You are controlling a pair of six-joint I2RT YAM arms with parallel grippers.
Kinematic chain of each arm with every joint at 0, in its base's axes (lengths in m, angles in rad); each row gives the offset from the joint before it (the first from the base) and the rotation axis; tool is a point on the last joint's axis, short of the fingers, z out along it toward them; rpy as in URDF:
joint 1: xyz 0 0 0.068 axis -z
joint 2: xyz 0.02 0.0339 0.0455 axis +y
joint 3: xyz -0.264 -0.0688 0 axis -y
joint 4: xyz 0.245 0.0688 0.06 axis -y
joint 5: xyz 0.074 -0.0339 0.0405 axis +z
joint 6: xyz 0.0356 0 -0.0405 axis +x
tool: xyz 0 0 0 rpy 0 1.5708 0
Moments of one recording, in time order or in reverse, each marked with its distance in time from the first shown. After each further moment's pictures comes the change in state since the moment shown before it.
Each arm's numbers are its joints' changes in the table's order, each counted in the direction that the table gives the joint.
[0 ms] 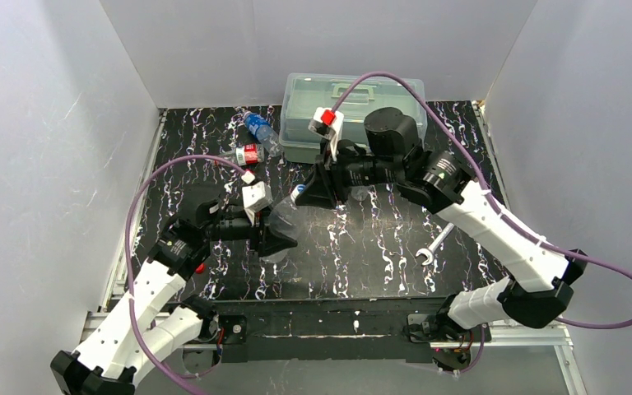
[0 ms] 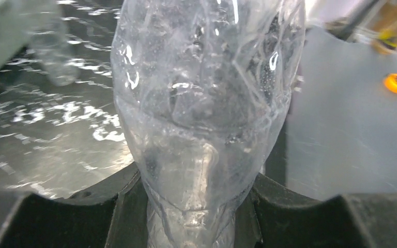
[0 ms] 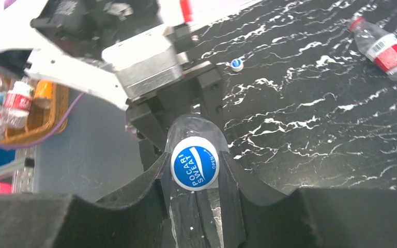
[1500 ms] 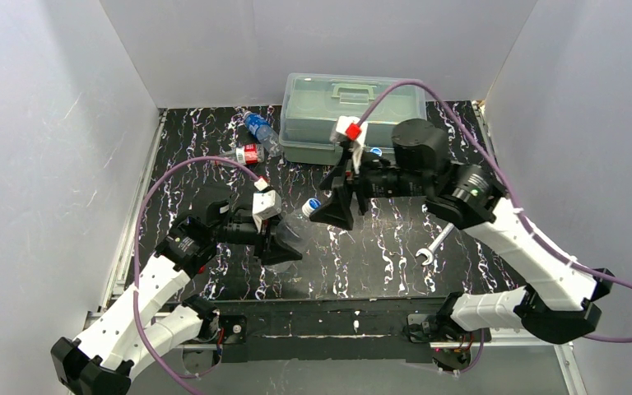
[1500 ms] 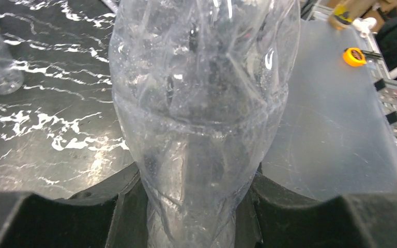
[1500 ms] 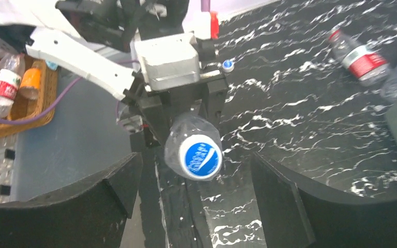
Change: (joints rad) left arm 0.071 0.035 -0.005 -0.016 -0.028 0.040; right arm -0.009 -0.148 -0.039 -0.044 -0.107 -0.057
